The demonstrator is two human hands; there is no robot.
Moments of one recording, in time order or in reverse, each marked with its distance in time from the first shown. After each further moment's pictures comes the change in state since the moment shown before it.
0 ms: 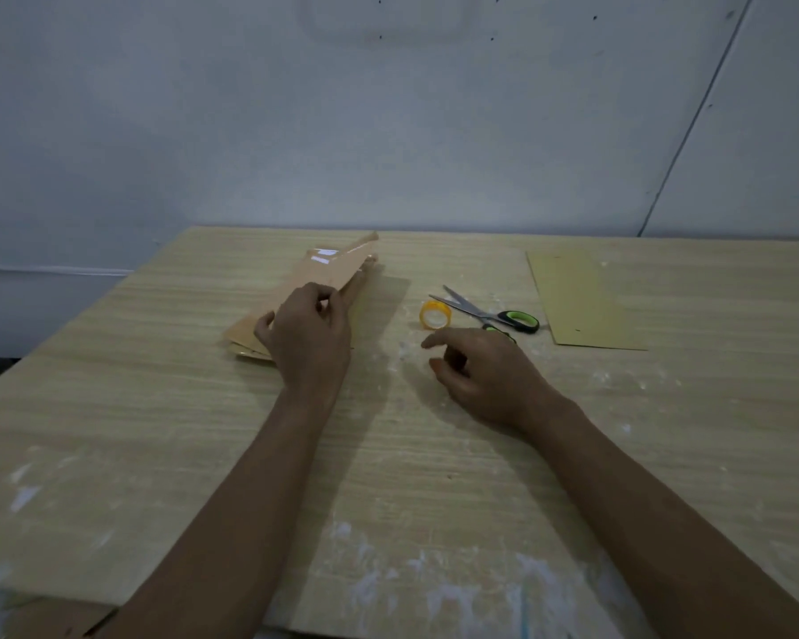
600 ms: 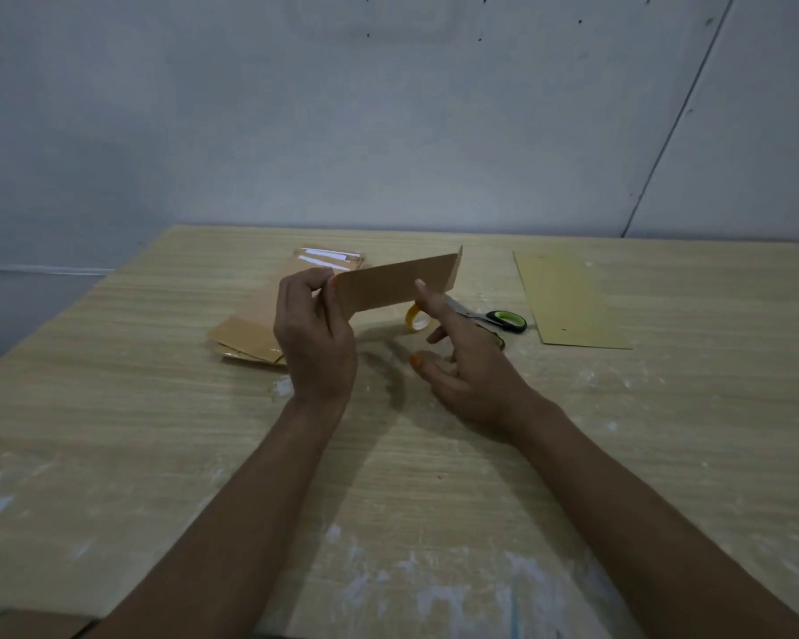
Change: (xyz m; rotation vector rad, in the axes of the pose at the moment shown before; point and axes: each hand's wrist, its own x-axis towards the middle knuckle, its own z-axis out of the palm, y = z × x) left_hand -0.011 0.019 0.003 -0.347 0.200 0.259; right_hand -0.003 -0.009 0.001 0.252 0.006 0.074
